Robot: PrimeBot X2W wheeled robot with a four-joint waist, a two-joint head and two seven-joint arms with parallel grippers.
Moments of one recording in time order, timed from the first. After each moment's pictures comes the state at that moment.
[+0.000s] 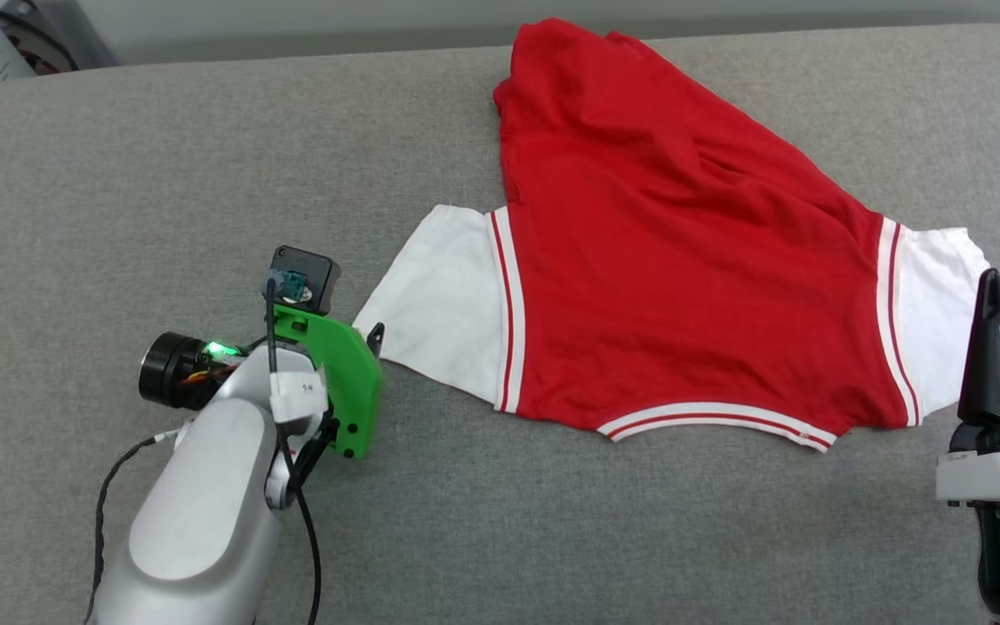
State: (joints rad) left arm -0.46 0.23 -0.31 0.31 -0.26 -0.07 0.46; right arm -0.08 -0.08 -0.21 -0.11 0.25 0.13 -0.23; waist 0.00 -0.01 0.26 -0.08
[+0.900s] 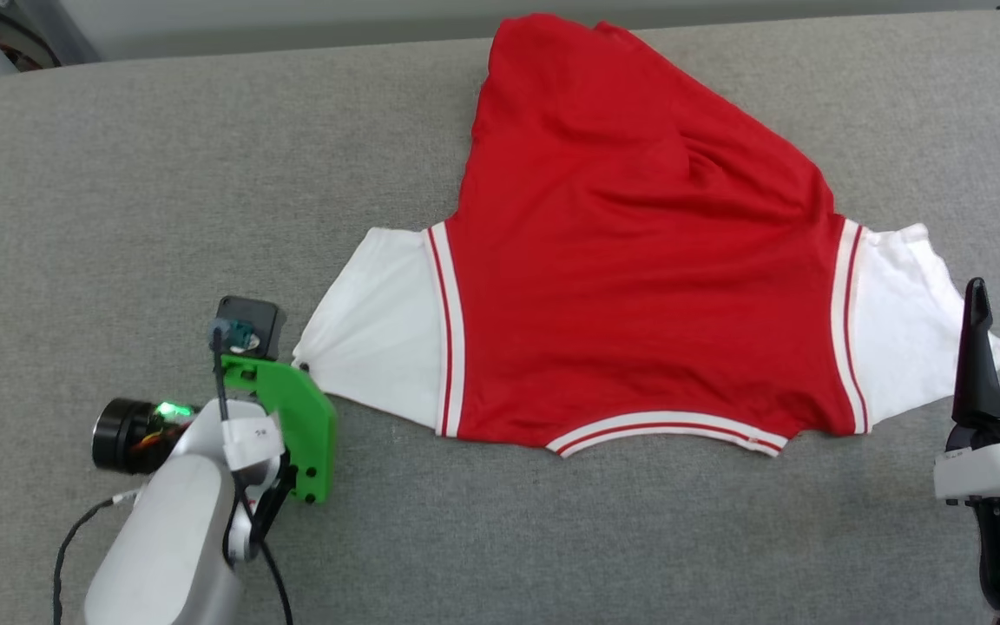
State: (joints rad) left arm -0.36 0.29 -0.28 0.25 -0.28 0.02 0.50; right arm -0.10 -0.09 -0.21 -0.03 0.25 0.13 -0.20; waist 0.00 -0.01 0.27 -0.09
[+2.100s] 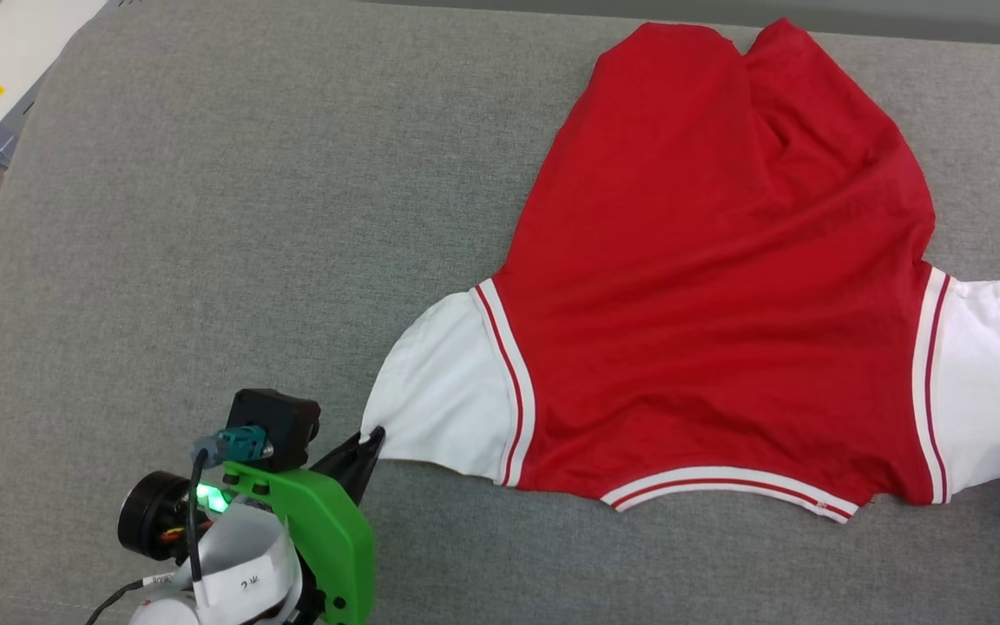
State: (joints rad) left arm -0.02 0.36 -0.30 -0.38 -0.42 0.01 0.60; right arm -0.18 -0.37 -0.28 0.15 0.19 0.13 0.76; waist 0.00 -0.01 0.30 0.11
